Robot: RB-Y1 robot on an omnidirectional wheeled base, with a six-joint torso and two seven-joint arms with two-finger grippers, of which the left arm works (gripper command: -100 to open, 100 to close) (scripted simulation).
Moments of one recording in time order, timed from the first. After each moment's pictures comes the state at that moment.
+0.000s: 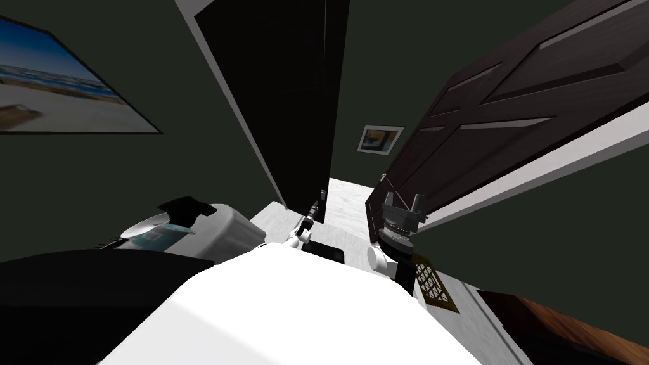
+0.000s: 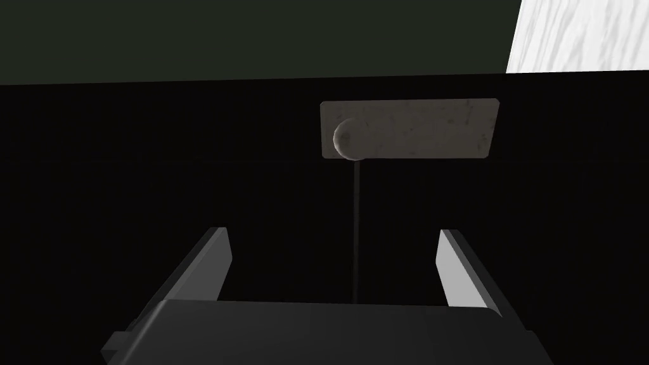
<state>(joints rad) -0.15 -0.01 -0.18 -0.65 0.14 -0.80 -0.09</state>
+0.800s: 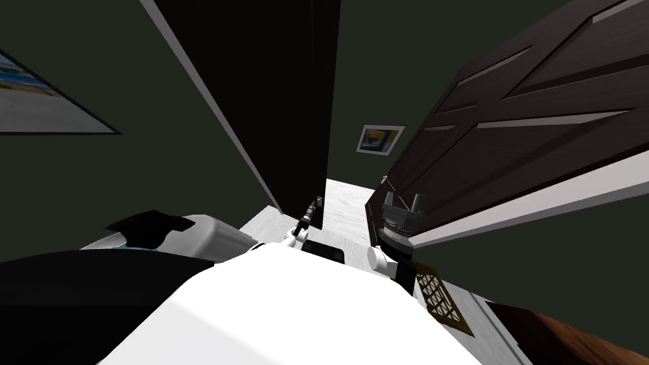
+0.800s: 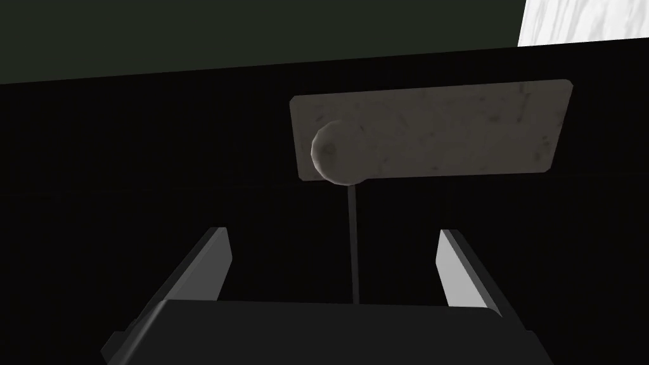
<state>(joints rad) -0.15 0.03 -0.18 -0.63 0.15 -0.82 -0.09</state>
